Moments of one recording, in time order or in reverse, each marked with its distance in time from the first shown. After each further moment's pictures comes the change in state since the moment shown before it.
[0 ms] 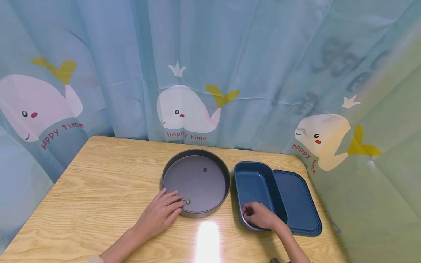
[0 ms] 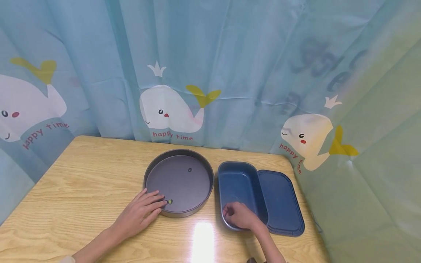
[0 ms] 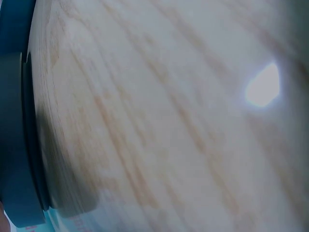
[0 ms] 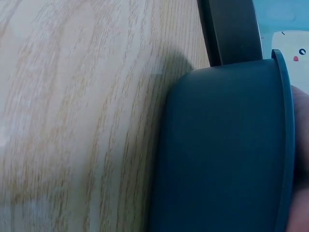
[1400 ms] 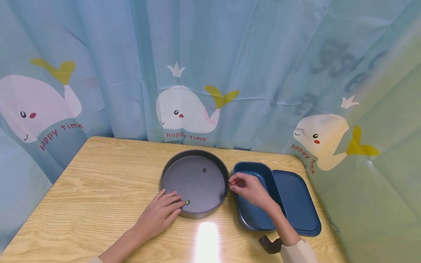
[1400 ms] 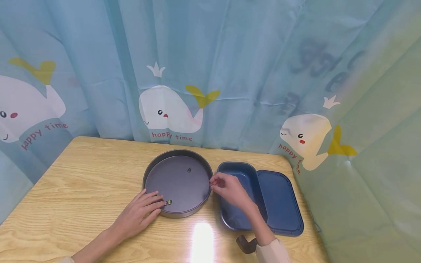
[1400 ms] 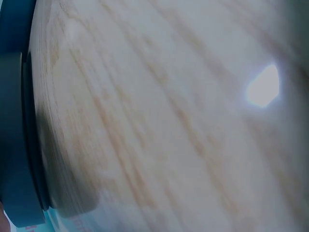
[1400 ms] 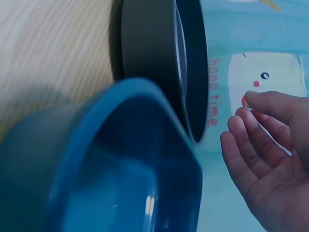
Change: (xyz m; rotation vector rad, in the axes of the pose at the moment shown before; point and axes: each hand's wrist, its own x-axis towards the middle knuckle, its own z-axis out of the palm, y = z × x) left_hand 0.000 -0.001 0.000 -0.008 0.011 0.013; right_hand 0.042 -0.057 -0.038 0.138 0.252 -0.071
